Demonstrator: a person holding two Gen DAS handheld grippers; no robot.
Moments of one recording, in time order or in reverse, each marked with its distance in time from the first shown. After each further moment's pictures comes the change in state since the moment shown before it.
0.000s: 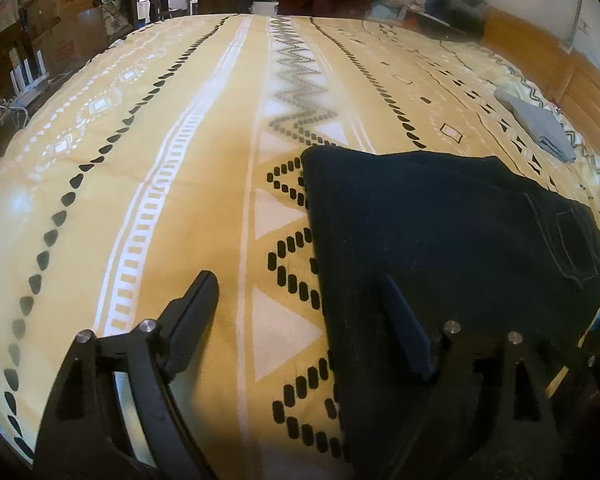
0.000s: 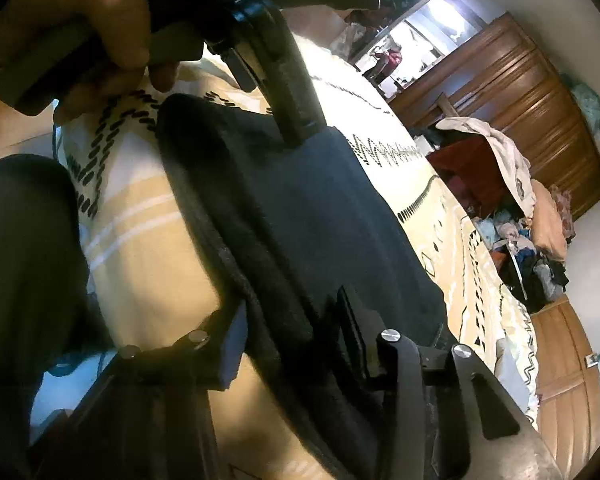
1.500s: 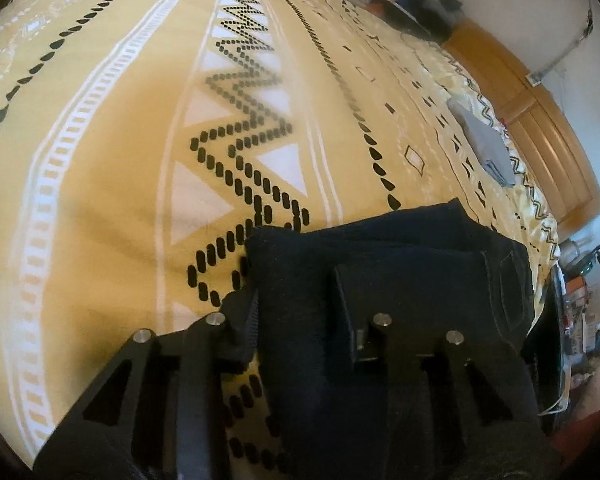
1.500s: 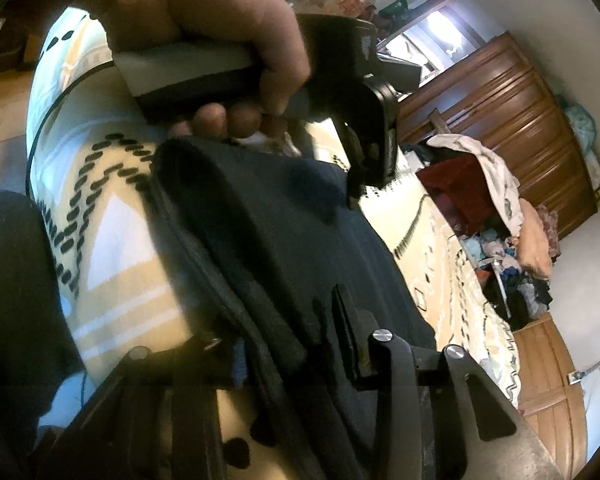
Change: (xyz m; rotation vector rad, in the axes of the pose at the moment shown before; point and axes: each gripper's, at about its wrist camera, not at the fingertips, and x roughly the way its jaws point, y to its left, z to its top) left arm 0.065 0.024 0.065 -0.097 0.170 -0.378; right arm 0.015 0.019 0.040 -0.037 -0.014 -0.040
